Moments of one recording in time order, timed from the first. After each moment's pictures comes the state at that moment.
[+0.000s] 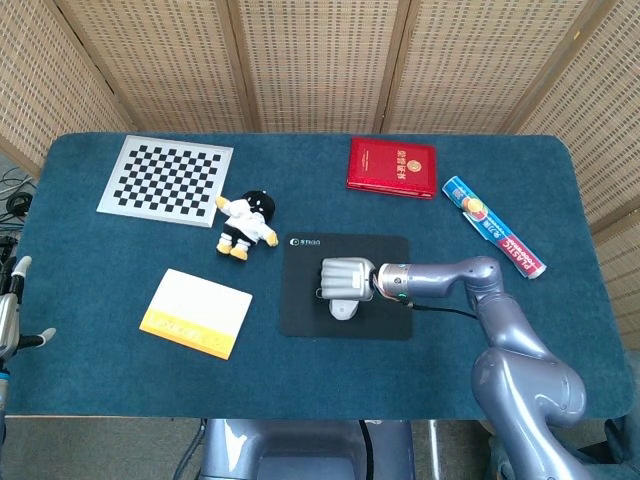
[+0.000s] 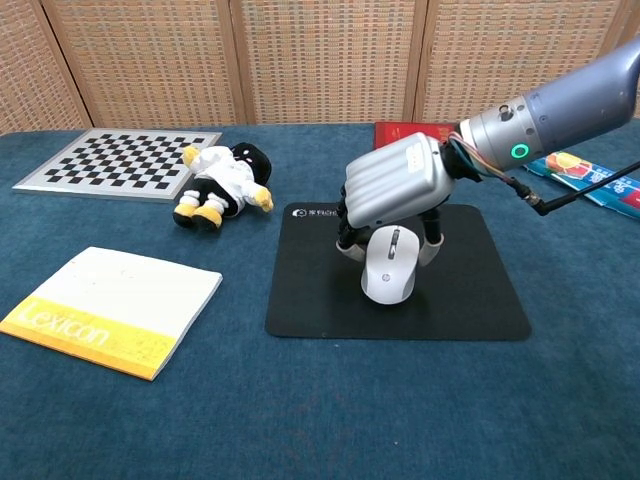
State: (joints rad) left arm -0.19 -1.15 -0.15 -1.65 1.05 1.30 0.32; right arm 1.26 -1.78 -0.35 -0.31 -2.18 1.15 0.61
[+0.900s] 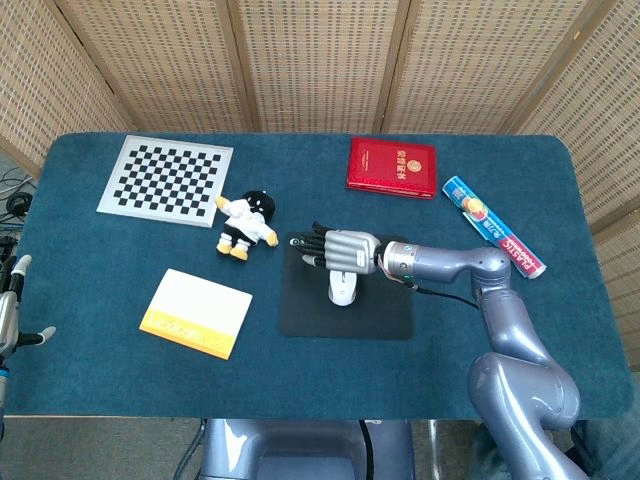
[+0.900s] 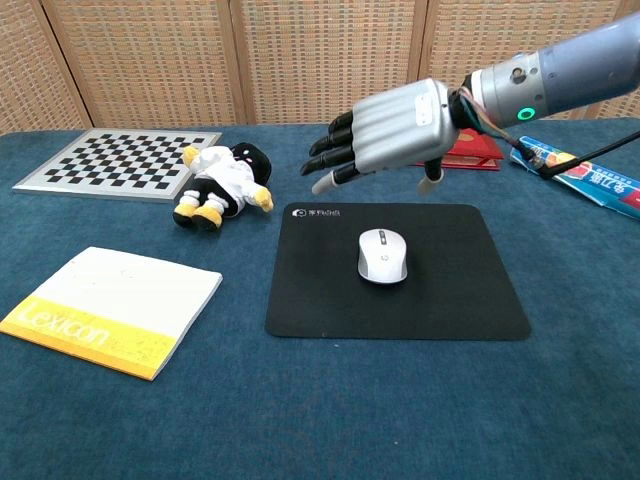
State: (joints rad) left arm -0.21 -1.14 -0.14 -1.64 1.04 1.29 0.30; right arm 1.23 -1.79 -0.34 -0.16 -2.06 1.17 0.33
